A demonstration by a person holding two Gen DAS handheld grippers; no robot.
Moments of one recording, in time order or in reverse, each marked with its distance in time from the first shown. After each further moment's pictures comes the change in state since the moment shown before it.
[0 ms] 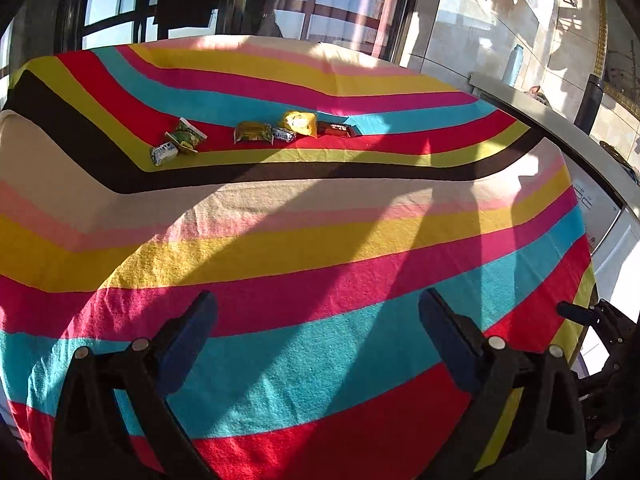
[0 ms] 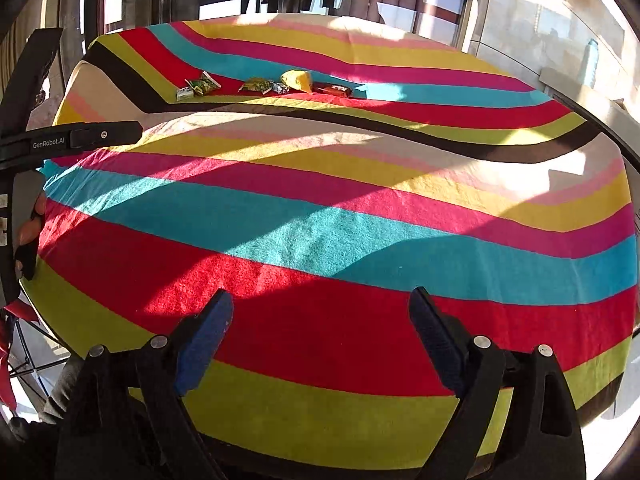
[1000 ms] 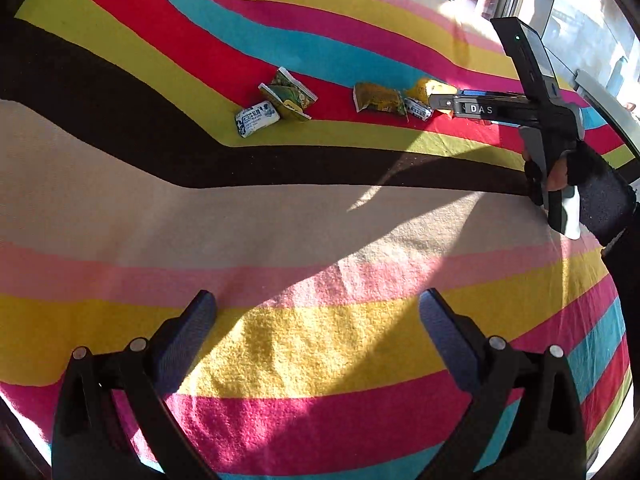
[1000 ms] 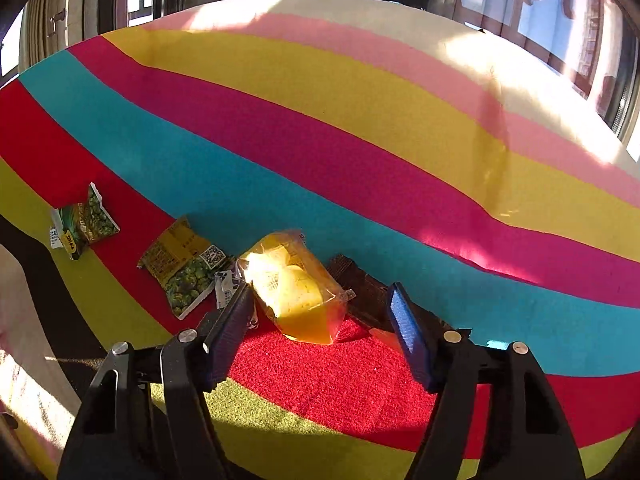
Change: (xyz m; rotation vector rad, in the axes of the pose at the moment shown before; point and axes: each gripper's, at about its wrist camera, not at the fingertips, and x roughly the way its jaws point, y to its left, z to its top) left arm 0.080 0.083 0.051 -0.099 0.215 0.160; right arm 0.261 0.008 0.292 -0.195 -0.035 0.191
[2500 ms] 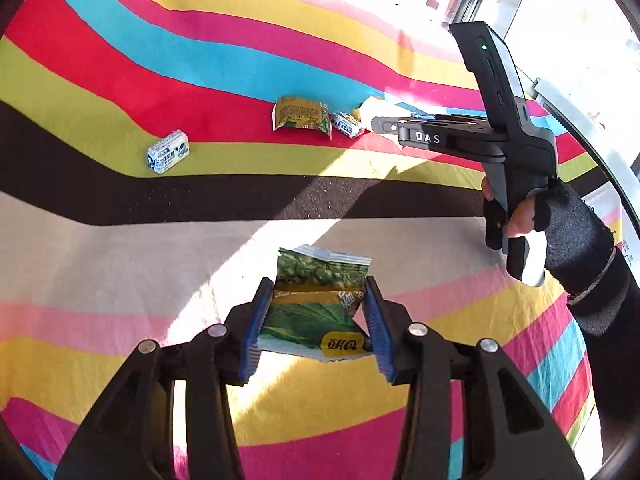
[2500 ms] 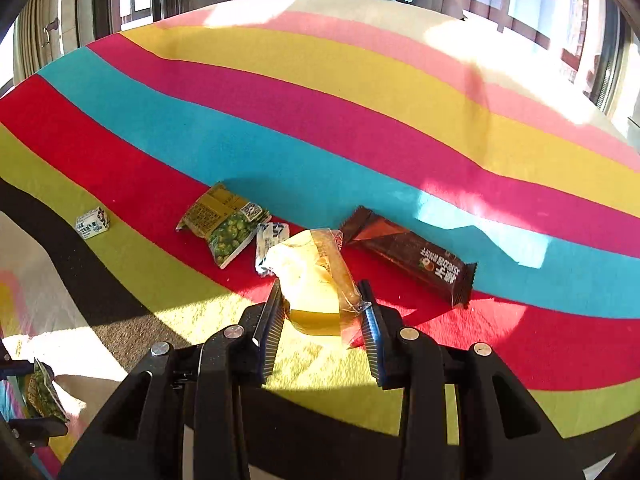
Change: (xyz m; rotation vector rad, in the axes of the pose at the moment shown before) left arm 0.008 -0.046 0.001 -0.002 -0.046 -0.174; right arm -0.050 -0.002 -0.020 0.095 0.039 0.006
